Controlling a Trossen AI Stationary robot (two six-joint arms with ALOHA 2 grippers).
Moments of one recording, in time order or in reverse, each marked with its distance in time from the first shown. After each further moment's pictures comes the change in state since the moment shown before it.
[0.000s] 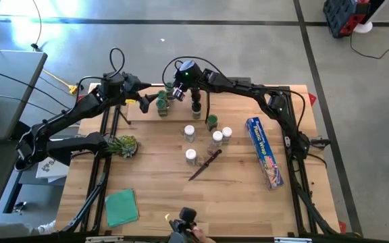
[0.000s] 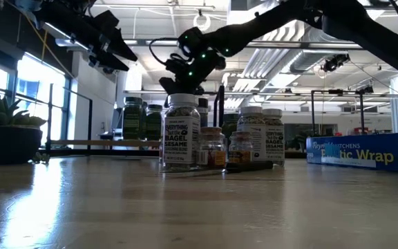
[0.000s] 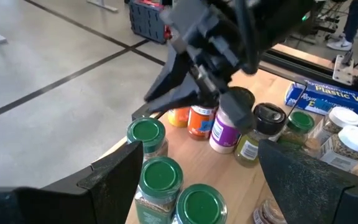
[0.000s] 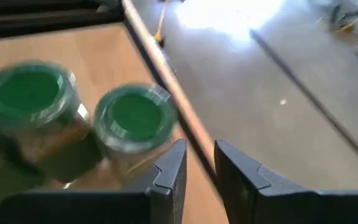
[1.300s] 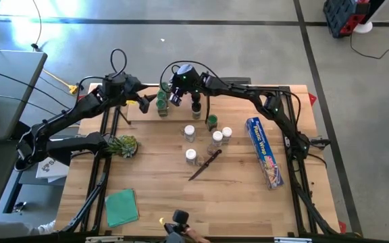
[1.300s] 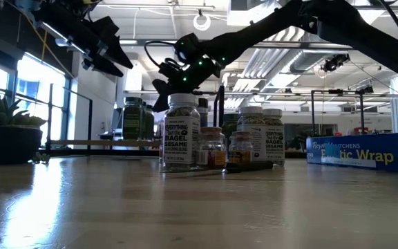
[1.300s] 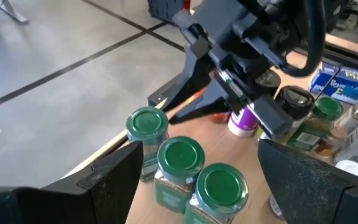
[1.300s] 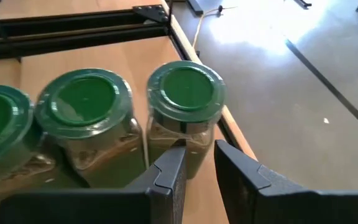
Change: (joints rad) left arm 0.000 0.000 0.000 -0.072 -0.077 -0.007; right arm 0.007 0.053 -0.001 0.098 -0.143 0.006
